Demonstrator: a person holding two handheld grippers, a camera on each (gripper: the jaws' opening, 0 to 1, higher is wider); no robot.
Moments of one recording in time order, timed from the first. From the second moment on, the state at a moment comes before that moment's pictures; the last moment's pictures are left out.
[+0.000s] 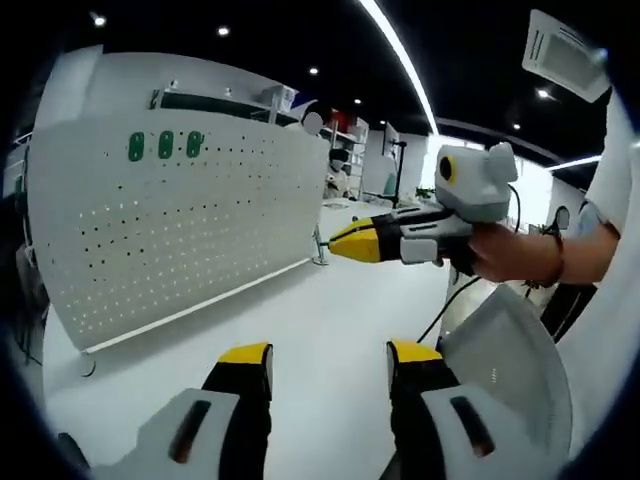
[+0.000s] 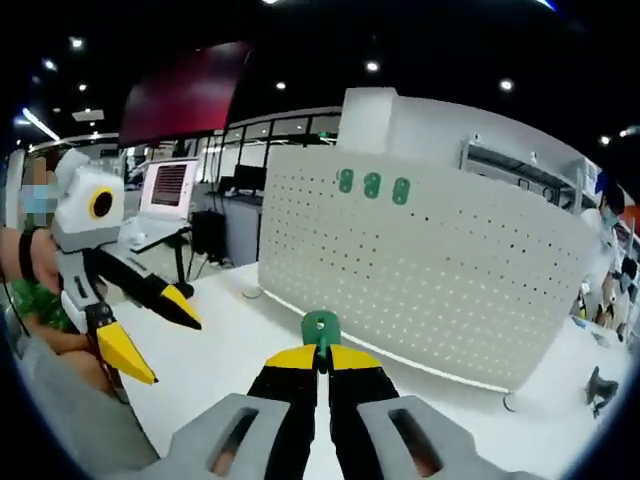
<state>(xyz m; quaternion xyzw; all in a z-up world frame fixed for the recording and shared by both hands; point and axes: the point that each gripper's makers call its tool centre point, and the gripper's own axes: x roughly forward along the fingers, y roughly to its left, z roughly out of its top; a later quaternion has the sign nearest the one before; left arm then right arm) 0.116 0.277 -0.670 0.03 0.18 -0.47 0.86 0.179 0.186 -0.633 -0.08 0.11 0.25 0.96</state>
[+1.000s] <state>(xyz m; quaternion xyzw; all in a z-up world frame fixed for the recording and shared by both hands) 0.123 0.288 -0.659 0.03 0.14 -0.46 0.88 0.248 0.169 -0.583 -0.03 0.05 0.17 0.98</state>
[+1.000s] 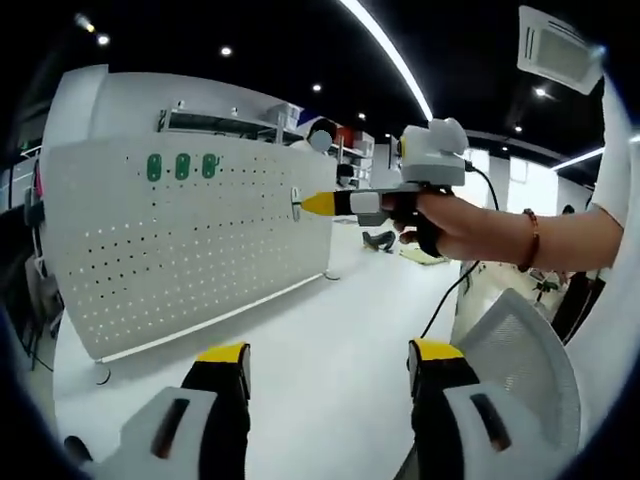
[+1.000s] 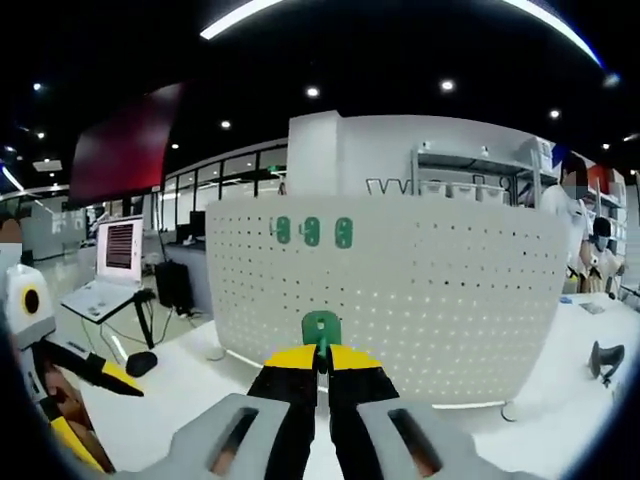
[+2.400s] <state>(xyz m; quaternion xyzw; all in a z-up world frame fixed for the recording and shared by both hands) 0.121 0.288 -0.650 0.01 0.12 -0.45 0.88 0.328 0.154 -0.532 -0.01 0.02 0.11 0.99</state>
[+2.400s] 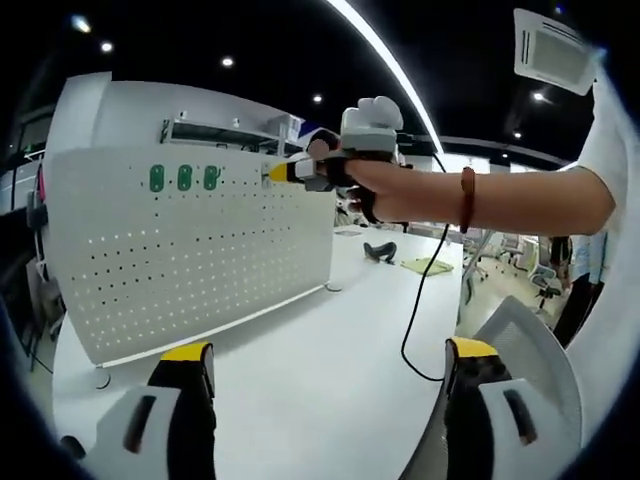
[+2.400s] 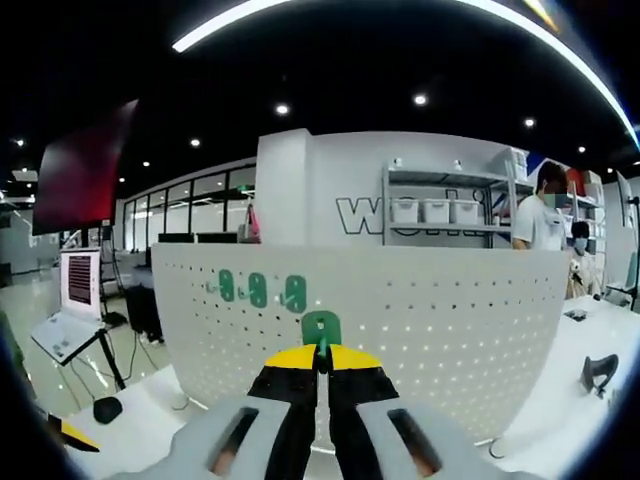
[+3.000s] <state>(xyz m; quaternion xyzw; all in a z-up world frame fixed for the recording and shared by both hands) 0.123 0.301 -0.646 0.01 0.11 -0.44 0.89 0.349 0.151 -0.533 0.02 0.03 0.08 1.00</state>
